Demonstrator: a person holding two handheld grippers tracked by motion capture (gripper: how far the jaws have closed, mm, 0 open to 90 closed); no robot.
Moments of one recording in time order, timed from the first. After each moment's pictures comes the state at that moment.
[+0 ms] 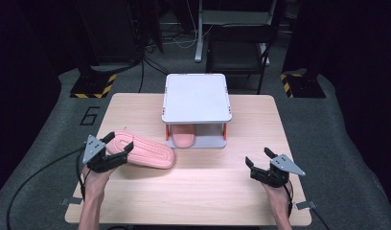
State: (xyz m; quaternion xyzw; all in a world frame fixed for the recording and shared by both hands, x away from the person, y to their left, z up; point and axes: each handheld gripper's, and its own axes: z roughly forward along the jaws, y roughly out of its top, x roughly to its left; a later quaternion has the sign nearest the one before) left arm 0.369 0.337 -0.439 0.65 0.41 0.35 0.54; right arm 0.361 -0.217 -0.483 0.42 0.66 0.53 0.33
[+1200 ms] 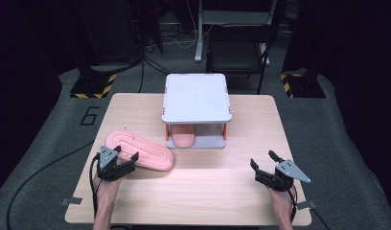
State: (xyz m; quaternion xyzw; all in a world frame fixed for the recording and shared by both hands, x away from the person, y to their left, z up) left arm 0.369 0.310 -0.479 0.68 0.48 0.33 0.45; right arm 0.354 -0.228 -0.494 0.42 0.65 0.54 0.35
